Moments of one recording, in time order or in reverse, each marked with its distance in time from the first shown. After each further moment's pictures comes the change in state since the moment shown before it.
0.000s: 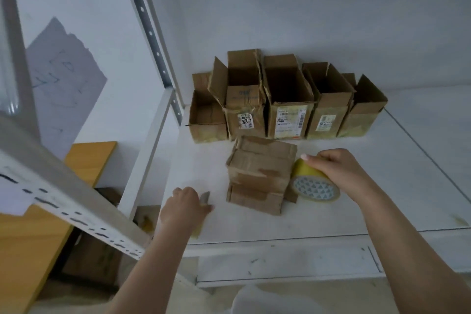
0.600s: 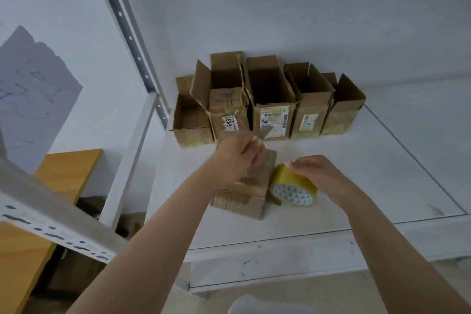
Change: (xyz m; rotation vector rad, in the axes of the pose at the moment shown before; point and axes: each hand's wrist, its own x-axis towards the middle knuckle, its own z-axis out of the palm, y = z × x) left_hand -0.025 0.118 -0.075 -0.665 -0.042 0.840; right_hand -0.011 0.004 0.002 0.121 -0.146 0.058
